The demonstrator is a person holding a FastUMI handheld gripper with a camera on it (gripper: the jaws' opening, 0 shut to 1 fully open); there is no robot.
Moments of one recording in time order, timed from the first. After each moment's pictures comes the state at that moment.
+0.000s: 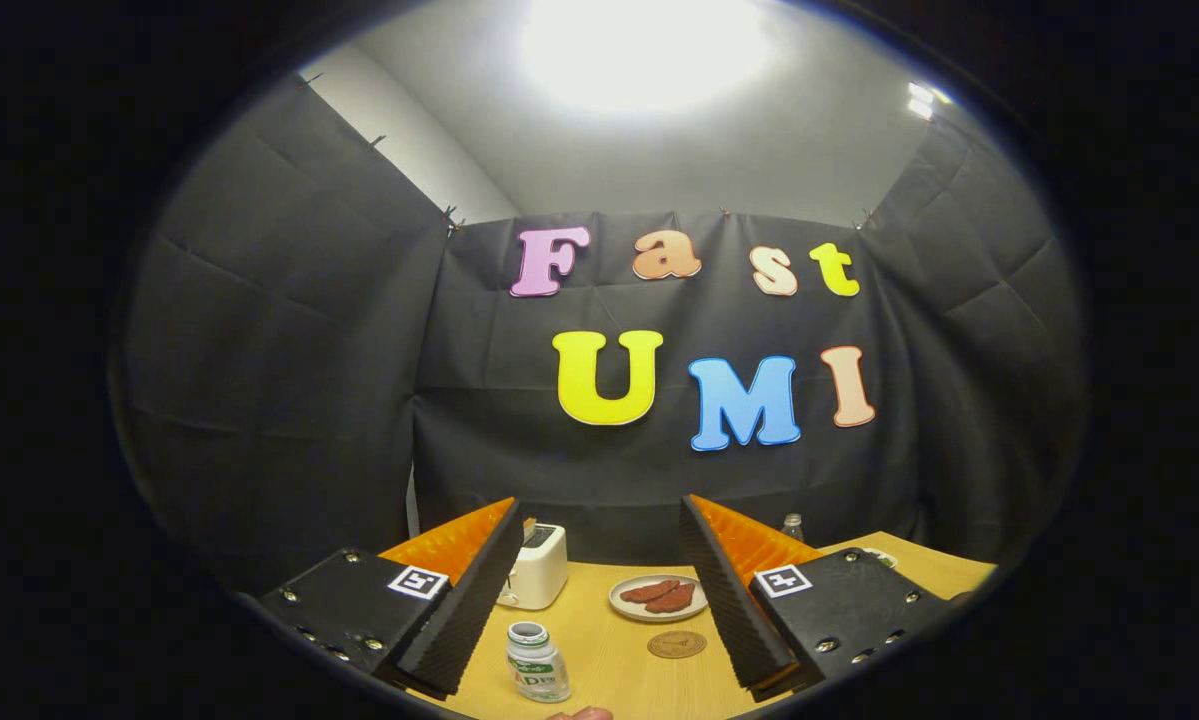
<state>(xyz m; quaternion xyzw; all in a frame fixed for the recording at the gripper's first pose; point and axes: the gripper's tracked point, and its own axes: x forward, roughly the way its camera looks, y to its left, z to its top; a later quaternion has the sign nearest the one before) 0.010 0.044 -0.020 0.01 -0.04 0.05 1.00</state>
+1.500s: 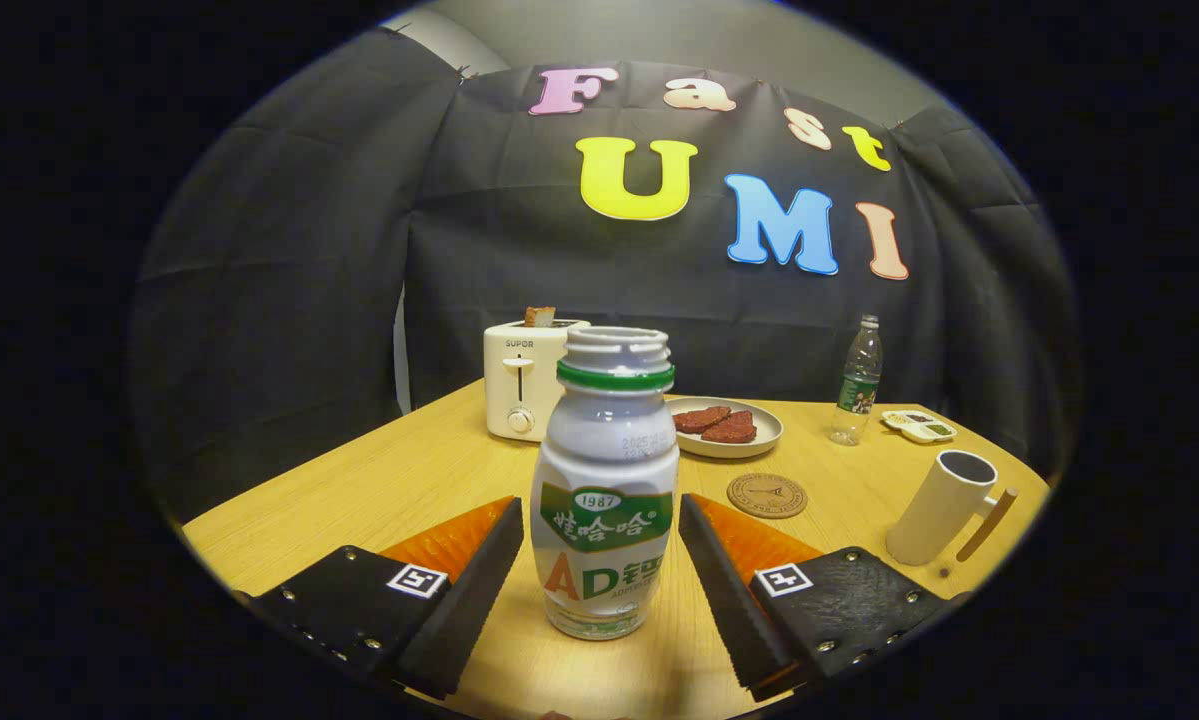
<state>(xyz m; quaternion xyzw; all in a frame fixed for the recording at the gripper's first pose) 0.061 0.114 -0.300 -0.01 0.17 0.04 0.98</state>
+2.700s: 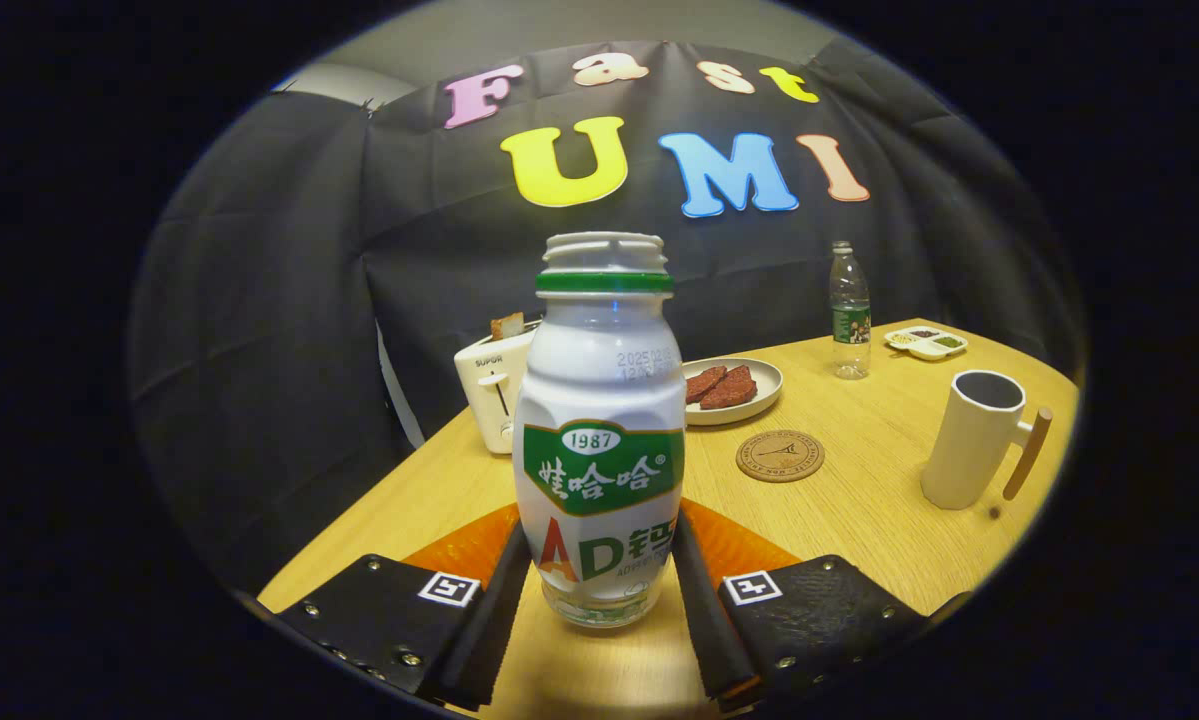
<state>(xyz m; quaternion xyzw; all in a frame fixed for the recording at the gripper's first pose) 0.077 0.098 -0.289 0.15 0.19 0.02 0.97</state>
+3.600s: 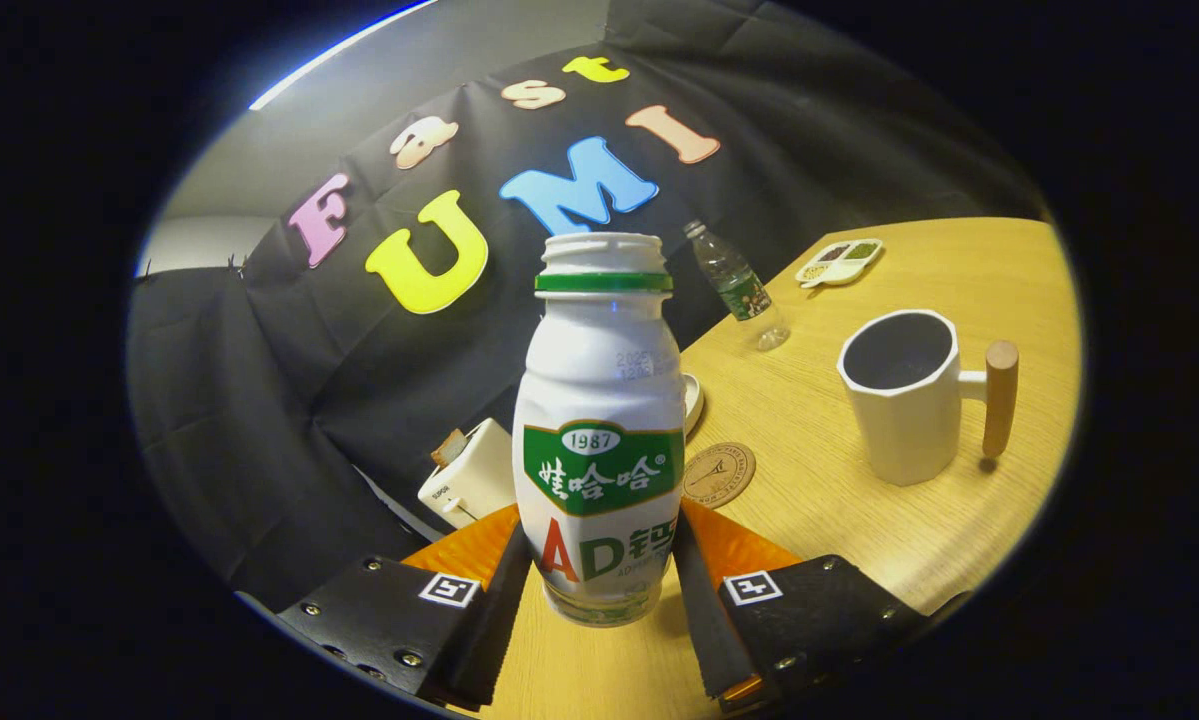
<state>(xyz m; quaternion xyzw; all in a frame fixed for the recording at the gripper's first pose) 0.094 0.002 -0.269 0.37 0.16 -0.05 0.91</state>
